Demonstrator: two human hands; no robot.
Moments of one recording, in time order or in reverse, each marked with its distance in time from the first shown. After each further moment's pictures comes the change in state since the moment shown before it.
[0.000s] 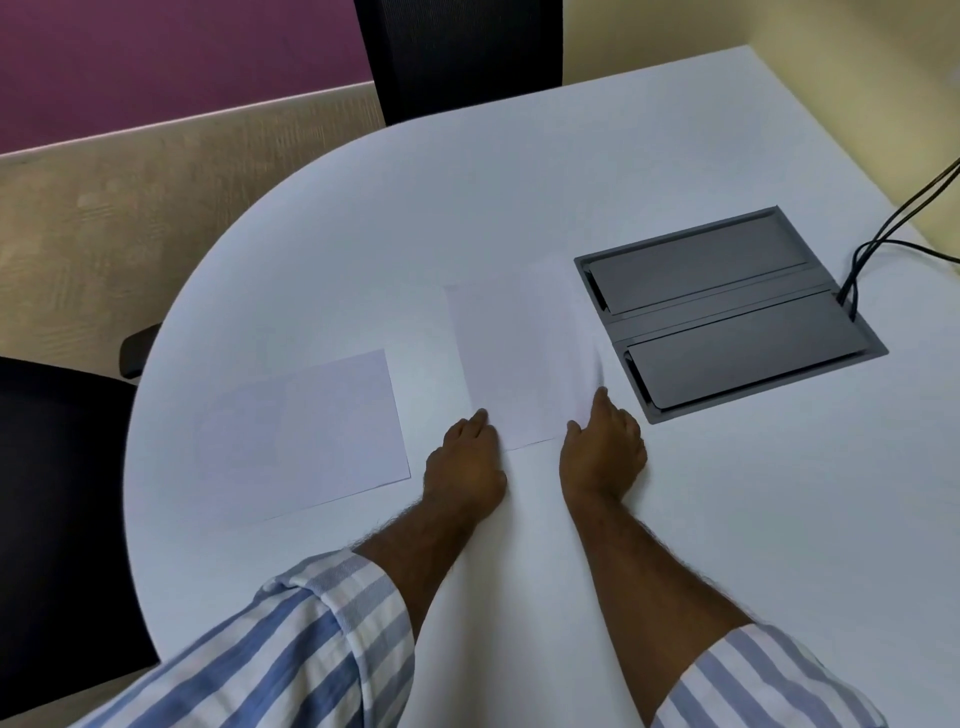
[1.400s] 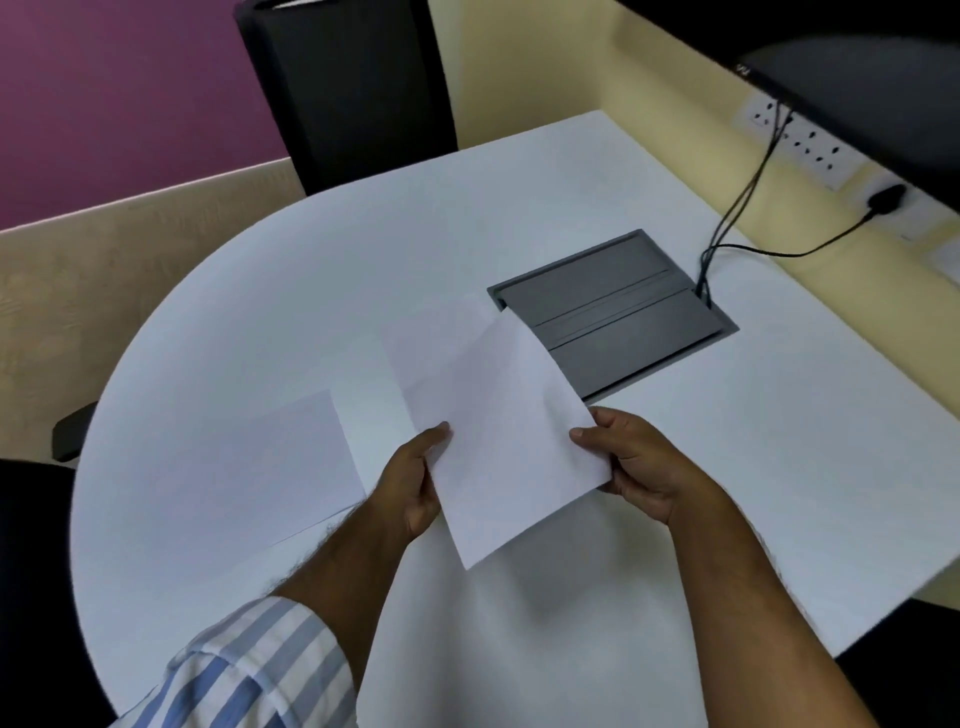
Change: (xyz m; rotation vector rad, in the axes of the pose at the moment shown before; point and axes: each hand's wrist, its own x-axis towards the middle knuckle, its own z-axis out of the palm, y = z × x) left_hand -0.037 0.017 -0.030 -1.849 -0.333 -0.267; right_hand -0.014 0.077 -0.175 1.088 -0.782 0.228
